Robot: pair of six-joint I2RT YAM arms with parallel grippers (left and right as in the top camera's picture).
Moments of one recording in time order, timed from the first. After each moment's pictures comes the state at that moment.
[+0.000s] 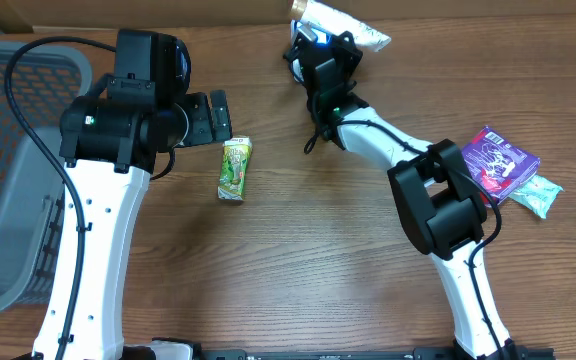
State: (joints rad) left arm -0.15 1.52 1.76 -1.26 -0.04 -0.29; right arm 0.52 2.41 1.80 0.26 0.81 -1.01
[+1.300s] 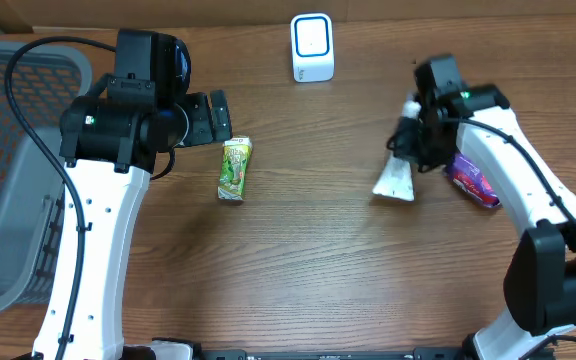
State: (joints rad) left arm -0.15 1.52 1.76 -1.26 -0.04 -0.29; right arm 0.19 1.81 1.39 -0.94 -0.11 0.45
